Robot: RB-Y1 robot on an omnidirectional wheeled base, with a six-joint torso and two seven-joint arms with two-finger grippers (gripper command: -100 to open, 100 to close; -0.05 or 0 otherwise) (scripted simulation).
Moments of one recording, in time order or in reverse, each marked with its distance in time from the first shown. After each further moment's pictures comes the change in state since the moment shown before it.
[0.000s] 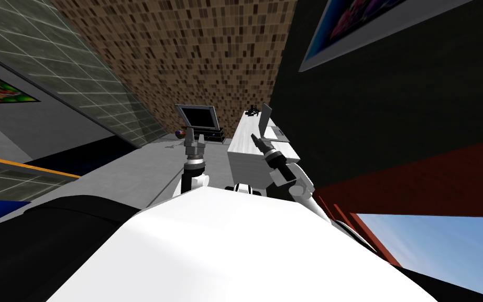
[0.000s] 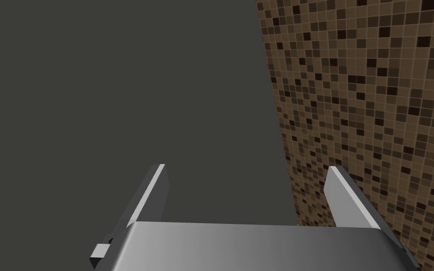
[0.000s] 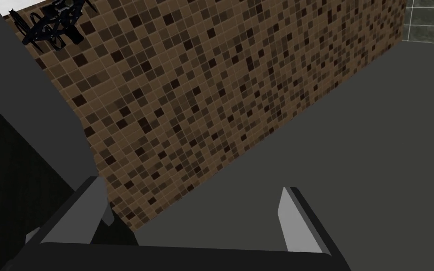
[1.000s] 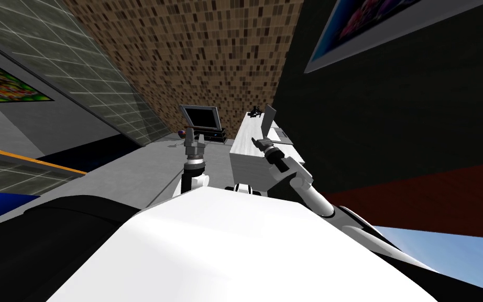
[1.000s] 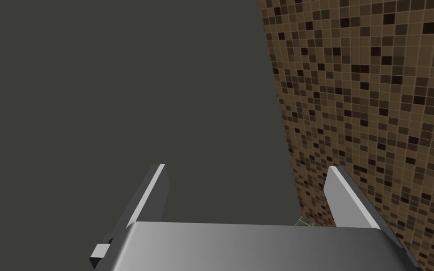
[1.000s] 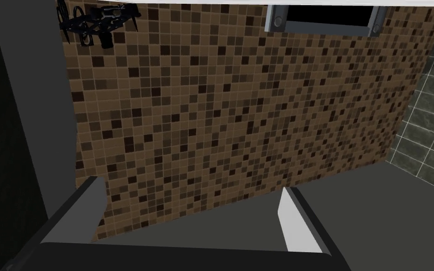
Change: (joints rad) left arm 0.000 0.000 0.000 0.000 0.000 0.000 0.000; right arm -0.167 -0.115 0.081 0.062 0.025 0.263 0.197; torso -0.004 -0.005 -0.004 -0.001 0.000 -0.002
